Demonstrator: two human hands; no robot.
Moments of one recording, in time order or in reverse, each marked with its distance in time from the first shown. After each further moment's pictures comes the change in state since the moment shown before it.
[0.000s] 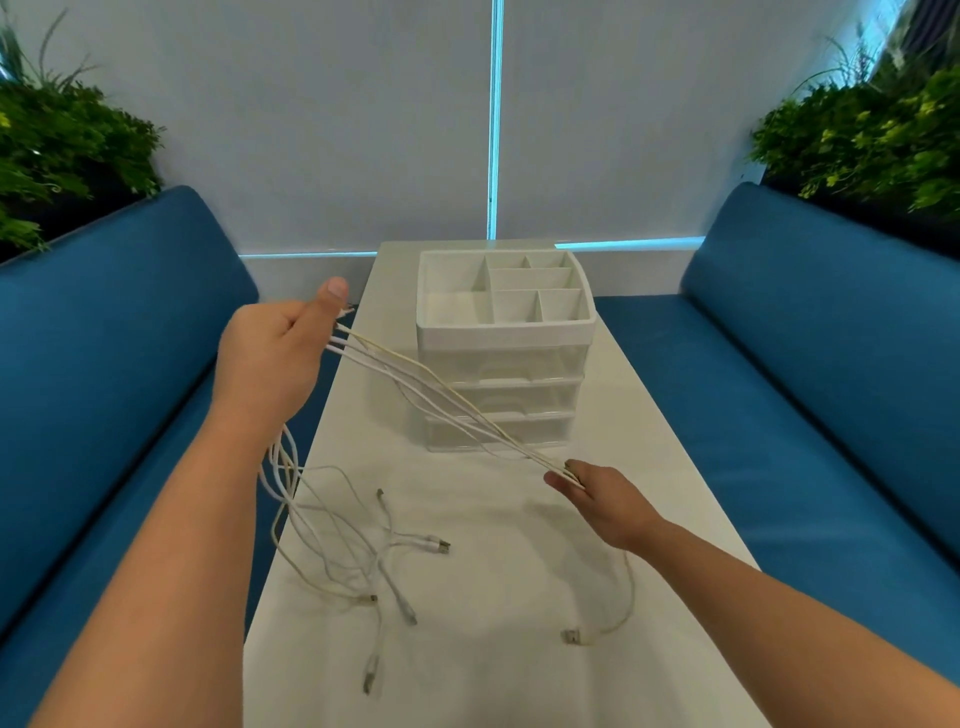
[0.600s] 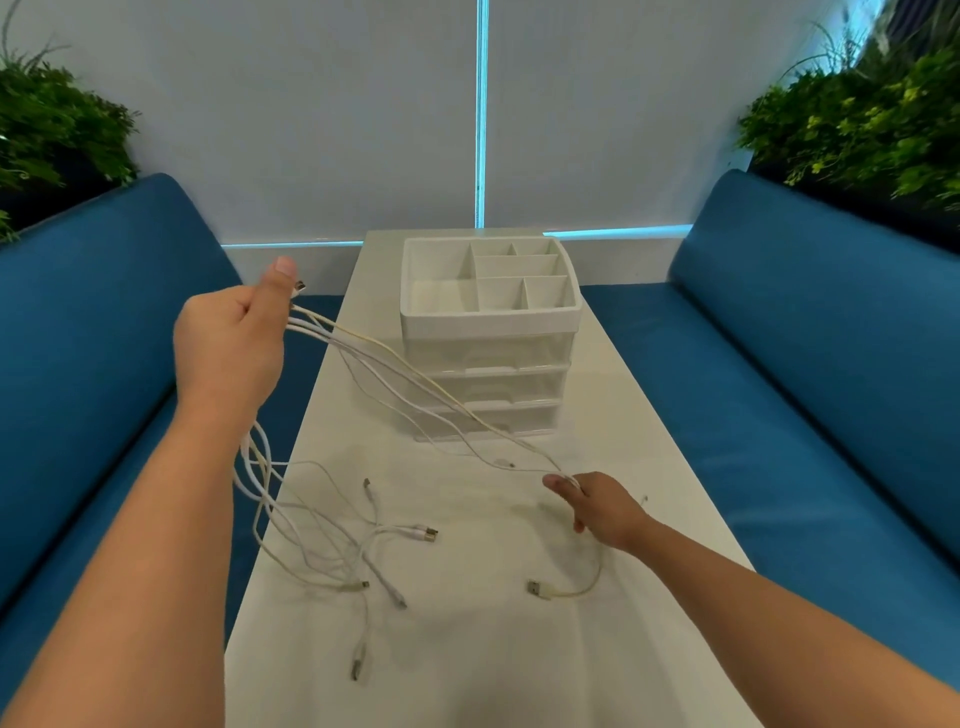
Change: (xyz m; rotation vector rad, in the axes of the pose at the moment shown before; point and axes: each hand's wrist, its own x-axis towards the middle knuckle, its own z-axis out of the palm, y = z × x) left_hand 0.000 -0.002 0.001 0.000 0.140 -0.096; right_hand -0.010 0.017 0.009 0.180 -0.069 0.230
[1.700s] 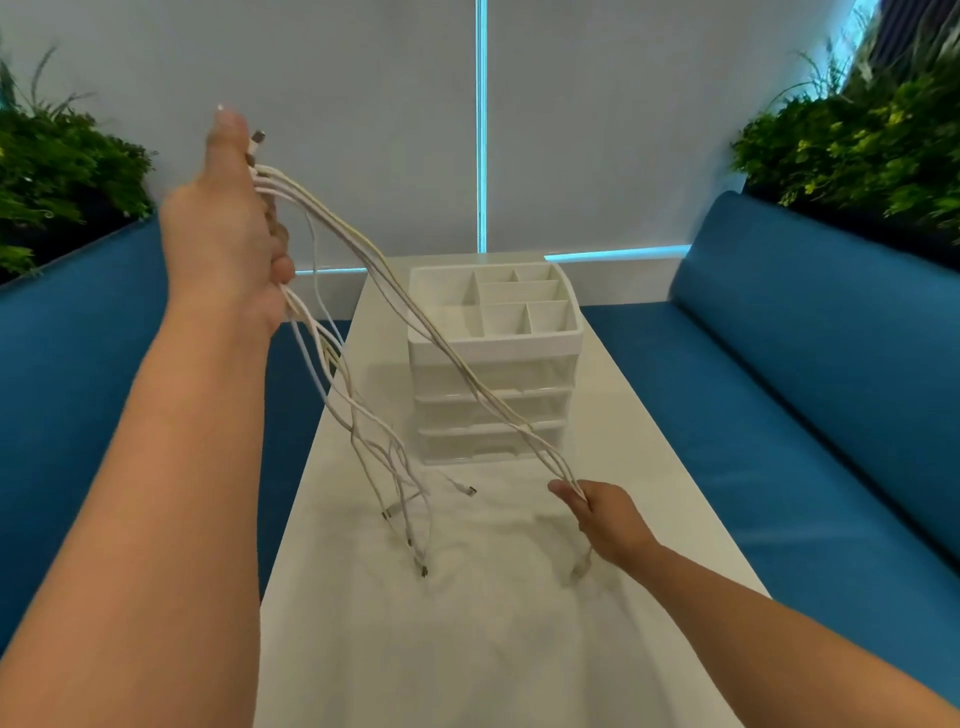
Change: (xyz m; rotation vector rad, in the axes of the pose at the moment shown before) left_hand 0.049 0.087 -0.012 -0.777 0.022 -0.263; right_hand -0.003 -0.011 0.002 0.075 0.187 -0.082
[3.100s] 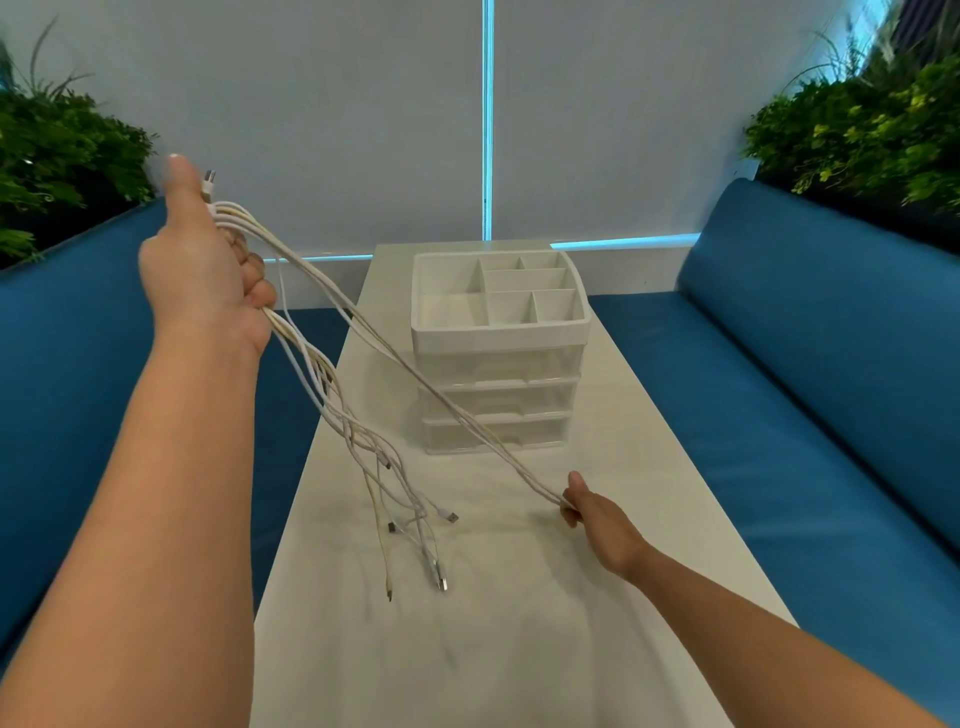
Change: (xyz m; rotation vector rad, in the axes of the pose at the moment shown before) left_hand 0.009 -0.027 -0.026 -0.131 0.141 -0.119; right_hand -0.005 0.011 0.016 0.091 -0.126 0.092
